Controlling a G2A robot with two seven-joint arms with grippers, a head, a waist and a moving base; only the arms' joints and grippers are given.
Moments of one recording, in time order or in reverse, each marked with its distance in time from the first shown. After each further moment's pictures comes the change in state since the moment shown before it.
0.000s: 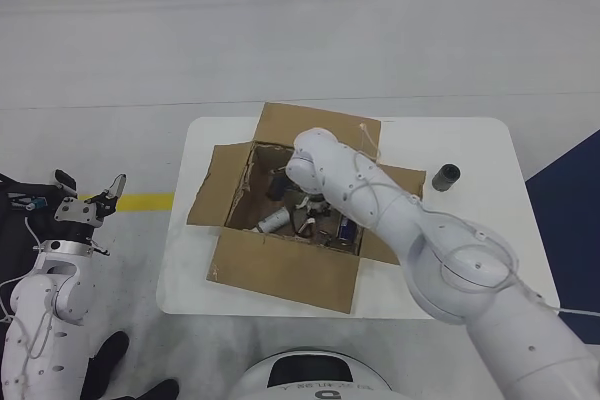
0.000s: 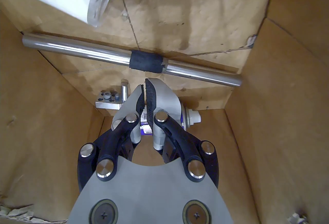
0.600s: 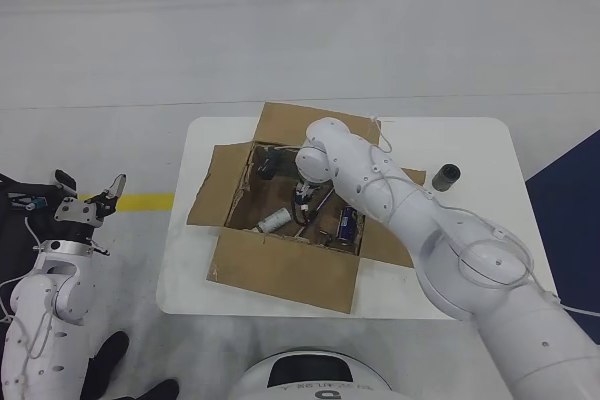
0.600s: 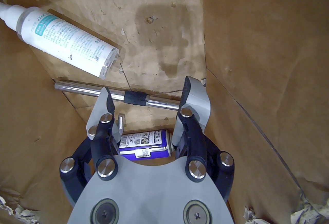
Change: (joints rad) left arm 0.000 0.000 0.000 0.000 0.000 0.000 0.000; right arm 0.001 0.059 0.079 -0.065 -0.022 -0.007 -0.217
